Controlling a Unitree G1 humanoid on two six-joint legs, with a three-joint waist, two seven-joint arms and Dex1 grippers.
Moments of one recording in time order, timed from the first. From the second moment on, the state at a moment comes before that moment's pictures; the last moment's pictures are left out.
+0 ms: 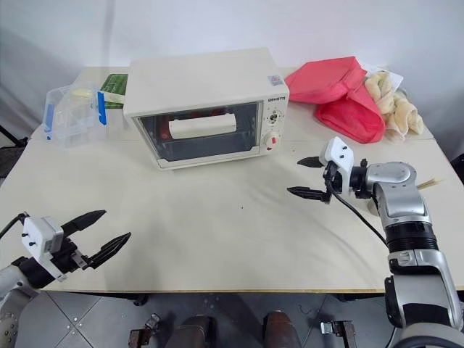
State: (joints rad) left arm 0.29 0.63 0.50 -0.30 -0.51 0.17 -0.79; right arm -0.74 -0.69 0.02 0.51 0.21 0.09 1.28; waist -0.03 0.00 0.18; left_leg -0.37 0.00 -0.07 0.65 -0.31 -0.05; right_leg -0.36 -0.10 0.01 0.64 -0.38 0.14
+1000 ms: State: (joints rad) left arm 0.16 0.62 0.71 -0.25 -0.77 0.25 -0.82; right arm -1.07 -0.32 0.13 0.63 0.22 0.06 1.27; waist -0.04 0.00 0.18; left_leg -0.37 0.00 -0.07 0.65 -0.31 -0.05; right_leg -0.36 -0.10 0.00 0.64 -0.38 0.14
